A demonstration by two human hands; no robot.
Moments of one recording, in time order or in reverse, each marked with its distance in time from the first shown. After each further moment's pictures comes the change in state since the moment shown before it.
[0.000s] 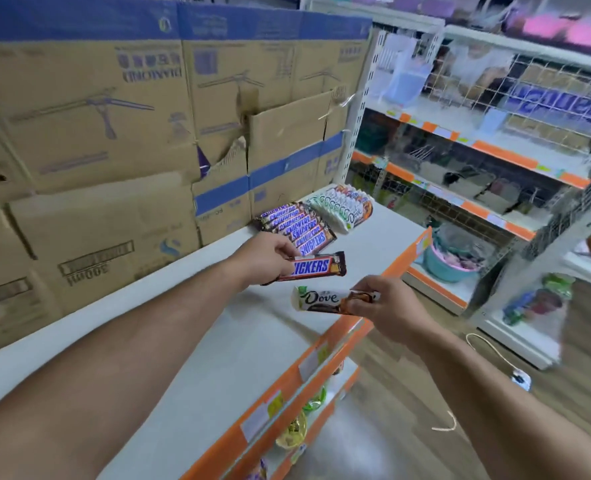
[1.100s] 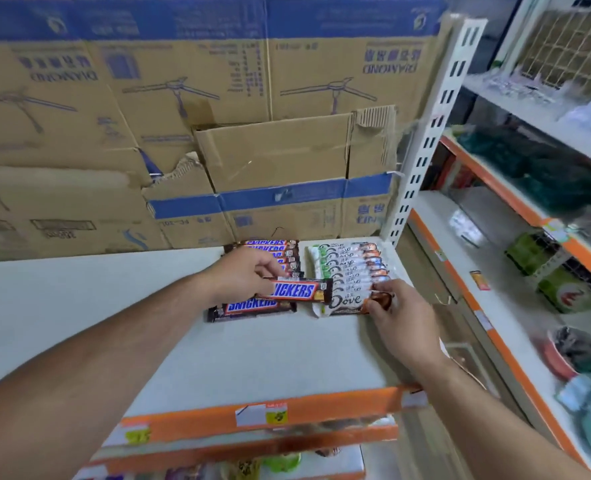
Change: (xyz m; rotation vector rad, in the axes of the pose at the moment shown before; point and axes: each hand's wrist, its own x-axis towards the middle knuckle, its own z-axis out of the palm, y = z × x) left_hand 0.135 0.076 0.071 0.015 0.384 -0.470; right_hand 0.314 0.124 -0.088 -0.046 -0.100 -0.459
